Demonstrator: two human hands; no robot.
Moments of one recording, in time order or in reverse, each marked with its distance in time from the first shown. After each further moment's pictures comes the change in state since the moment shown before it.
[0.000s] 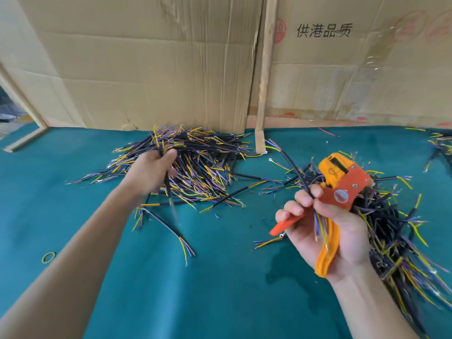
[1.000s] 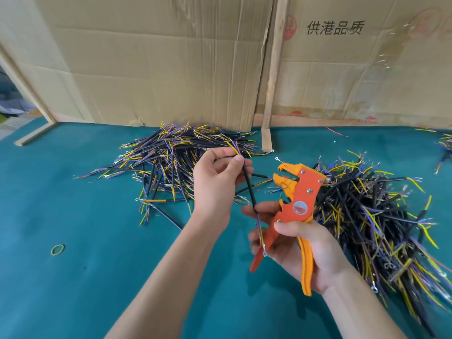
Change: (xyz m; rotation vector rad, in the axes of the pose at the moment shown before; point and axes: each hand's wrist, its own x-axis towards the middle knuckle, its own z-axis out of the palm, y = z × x) left_hand -0.085 0.067 0.089 -0.999 0.026 0.116; right_hand -0.005 0.032 0.019 -0.434 0.033 0.260
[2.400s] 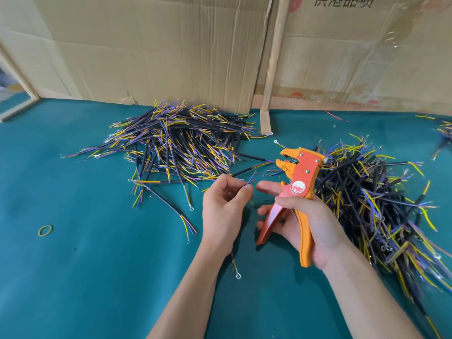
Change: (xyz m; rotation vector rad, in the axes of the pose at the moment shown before) left_hand -0.037 -0.077 -0.026 0.254 0.002 0.025; right_hand 0.007 0.001 -0.017 -0.133 0.326 -0.010
